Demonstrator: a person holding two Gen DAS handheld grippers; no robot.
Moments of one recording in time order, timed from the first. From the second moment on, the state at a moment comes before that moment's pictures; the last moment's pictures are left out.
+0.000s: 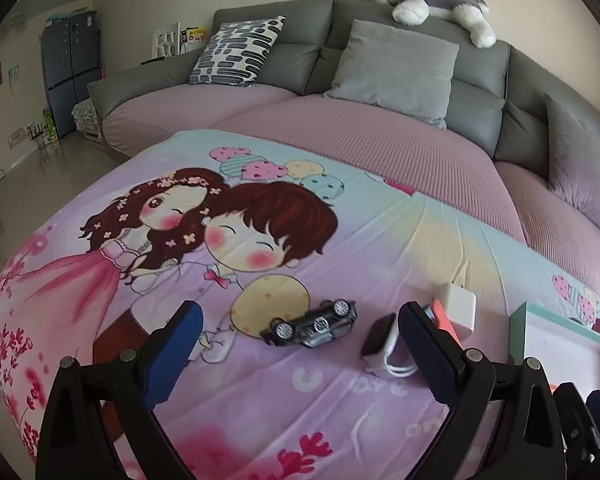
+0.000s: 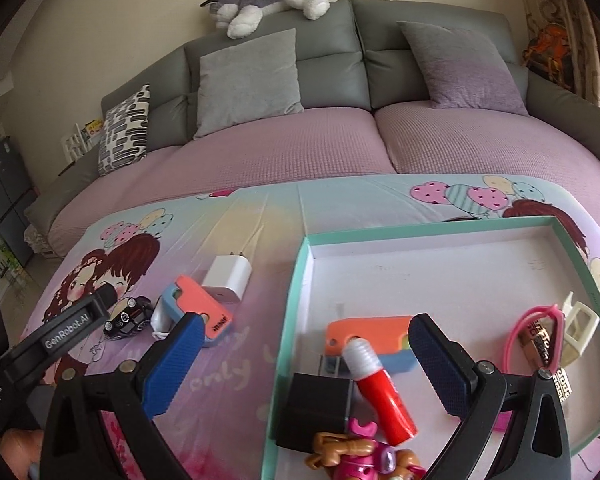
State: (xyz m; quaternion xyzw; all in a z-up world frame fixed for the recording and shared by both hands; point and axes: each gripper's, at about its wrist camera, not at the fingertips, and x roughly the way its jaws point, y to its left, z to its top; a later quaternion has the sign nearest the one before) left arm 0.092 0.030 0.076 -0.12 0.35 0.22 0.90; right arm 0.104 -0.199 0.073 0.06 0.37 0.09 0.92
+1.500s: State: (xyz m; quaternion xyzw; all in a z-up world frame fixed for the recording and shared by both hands) left arm 0.140 0.060 0.012 -0.08 0.46 0.08 0.88; right arm 0.139 -0.112 0.026 0.08 0.41 0.18 0.89
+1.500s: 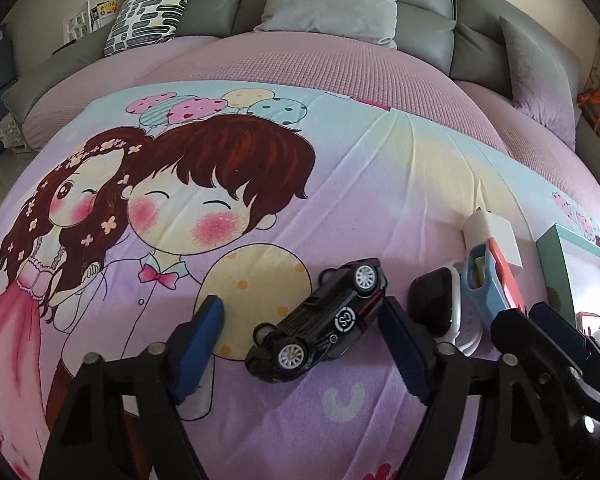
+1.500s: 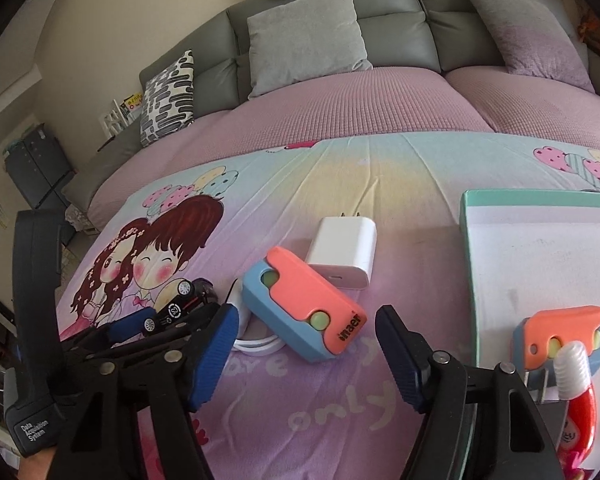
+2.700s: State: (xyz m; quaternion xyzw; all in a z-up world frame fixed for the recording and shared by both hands) left arm 0.129 0.068 0.012 -0.09 0.46 0.07 0.88; right arm 0.147 -0.087 0.016 0.00 0.44 0.17 0.88
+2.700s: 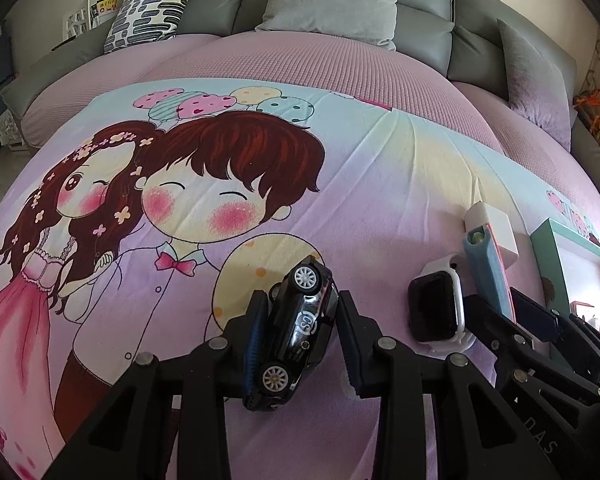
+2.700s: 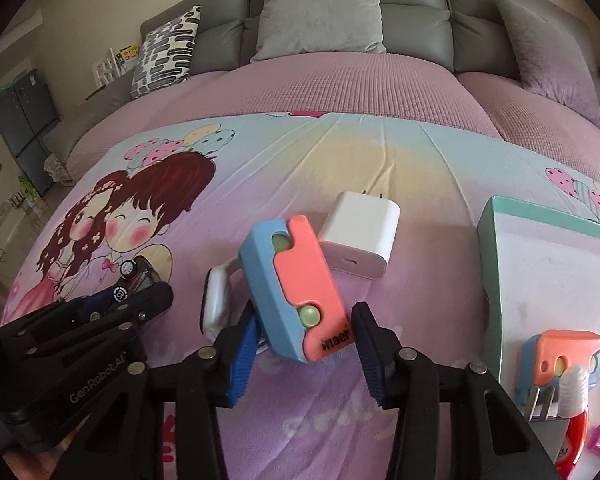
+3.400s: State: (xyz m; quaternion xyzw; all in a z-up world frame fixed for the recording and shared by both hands) left arm 0.130 0.067 0.012 -0.08 0.47 0.07 0.88; right arm 0.148 -0.077 0.021 -0.02 0.40 0.15 0.90
